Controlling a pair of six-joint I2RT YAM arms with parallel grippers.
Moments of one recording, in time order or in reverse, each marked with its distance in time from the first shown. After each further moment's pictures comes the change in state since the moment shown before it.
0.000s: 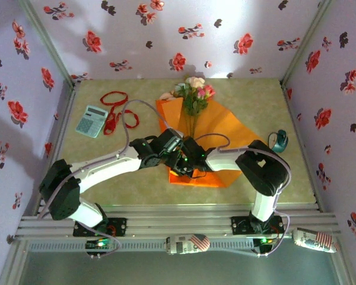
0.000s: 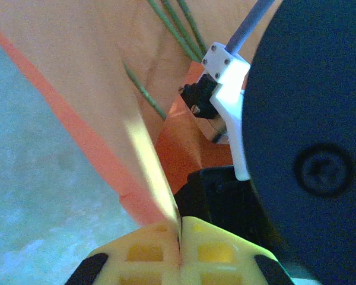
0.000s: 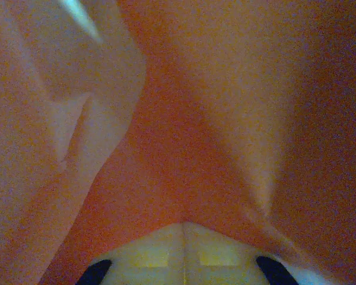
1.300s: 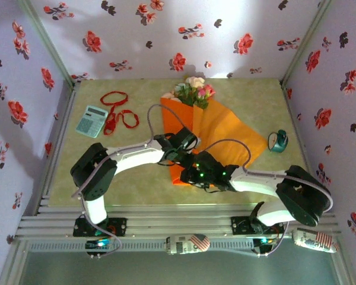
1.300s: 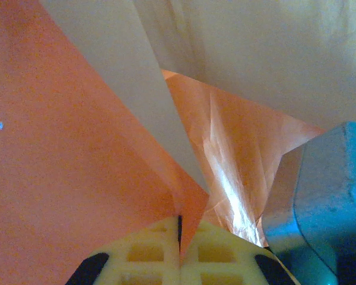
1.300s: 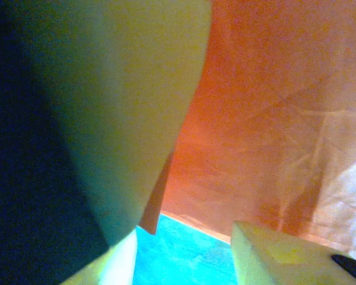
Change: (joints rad) left arm 0.016 0.309 0.143 0.087 0.293 0.016; right arm 0.079 -0.410 -0.314 -0.008 0.188 -0.212
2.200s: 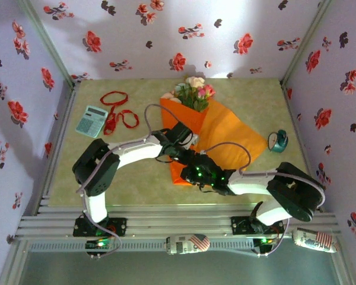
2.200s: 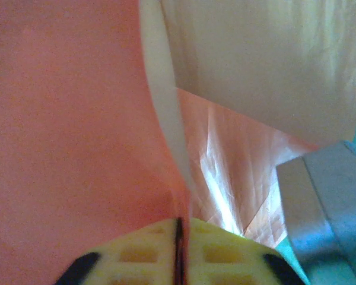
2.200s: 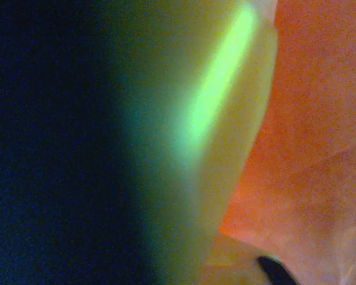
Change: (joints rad) left arm 0.074 0.040 0.005 0.039 0.172 -0.011; right arm 0.021 0.066 -0.077 0.303 0.107 0.153
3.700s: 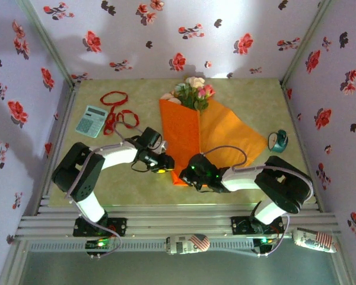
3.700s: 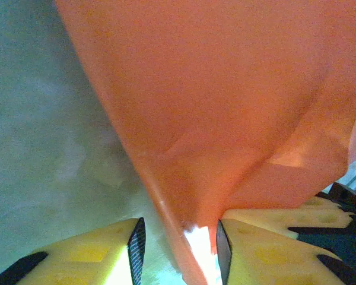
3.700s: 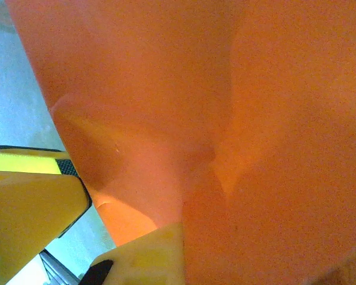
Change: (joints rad) left arm 0.238 -0.159 -0.381 0.125 0.265 -0.277; right arm 0.000 0.111 0.051 -0.027 -0.050 0.163
